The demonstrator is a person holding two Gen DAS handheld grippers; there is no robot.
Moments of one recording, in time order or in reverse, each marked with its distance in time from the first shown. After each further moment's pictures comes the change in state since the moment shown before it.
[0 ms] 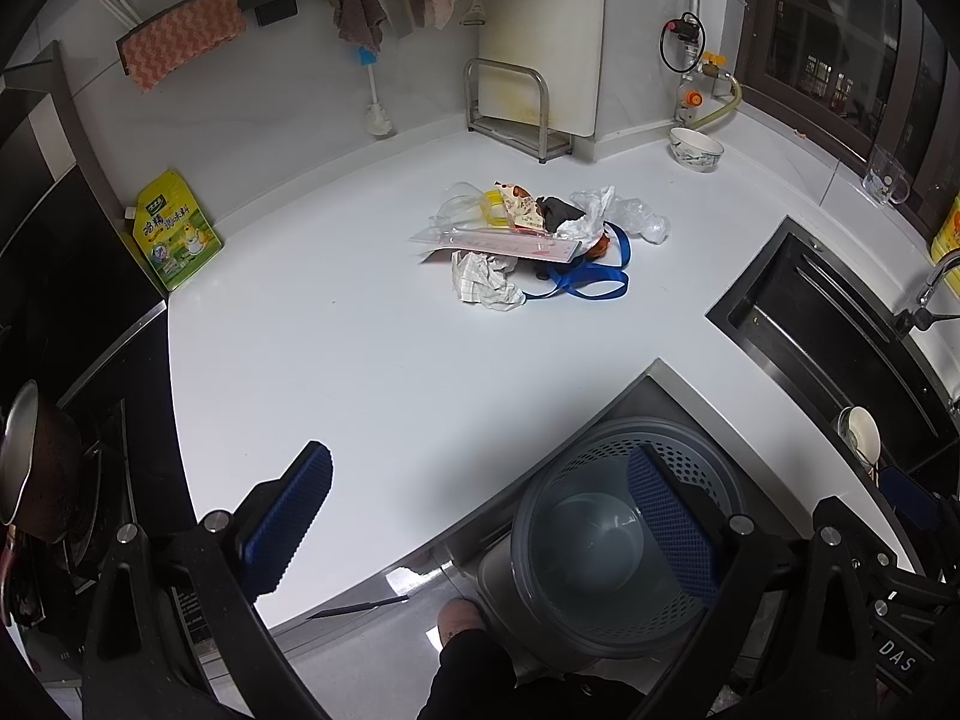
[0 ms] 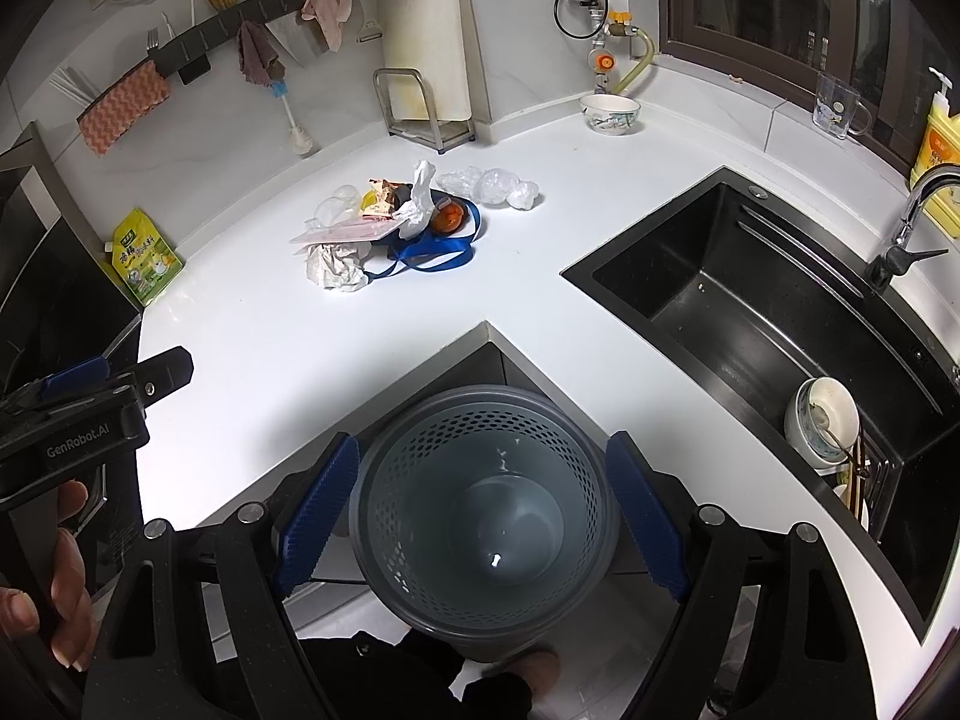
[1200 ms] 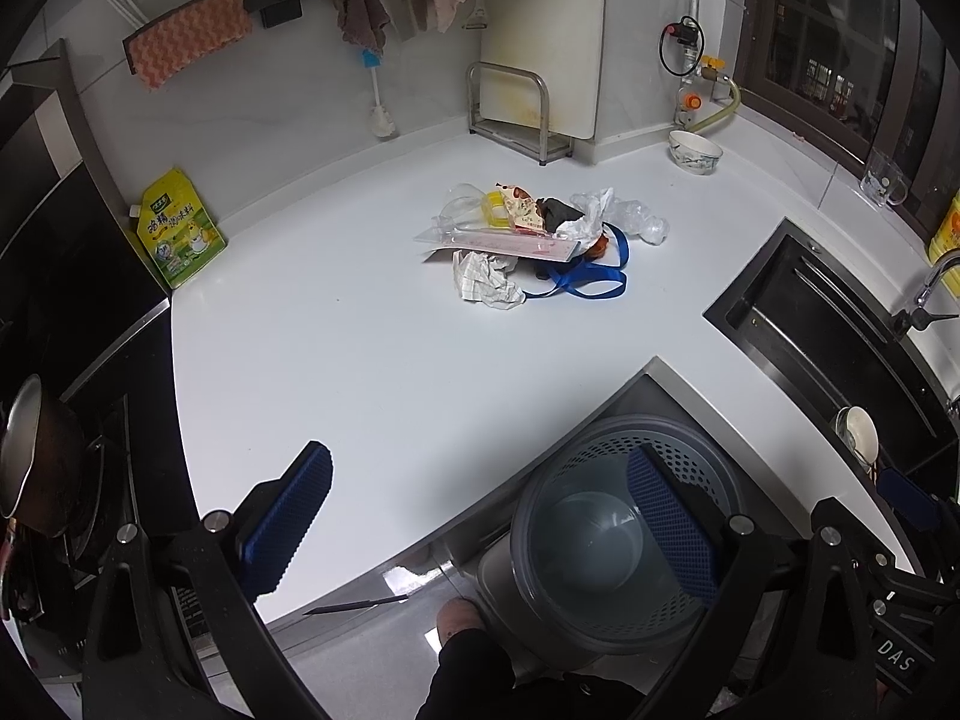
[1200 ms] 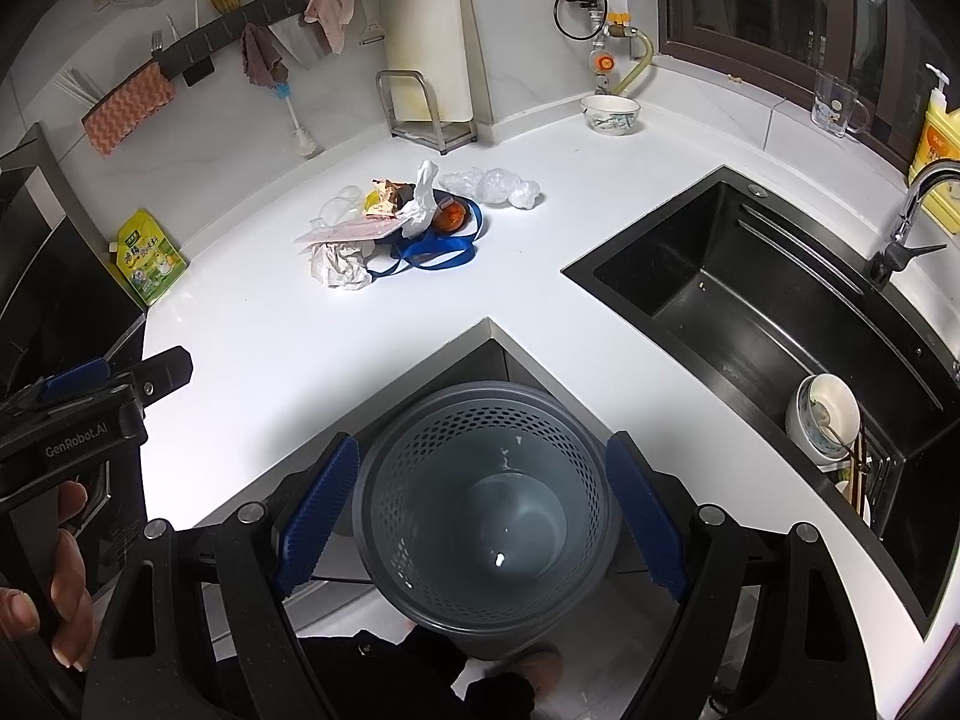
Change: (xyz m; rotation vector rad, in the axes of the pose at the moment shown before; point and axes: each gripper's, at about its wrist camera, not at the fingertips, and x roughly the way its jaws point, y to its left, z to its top) left arm -0.004 0.011 0.005 -0.004 -0.007 -0.001; right arm -0.004 -0.001 -0.003 0.001 -0.005 0.010
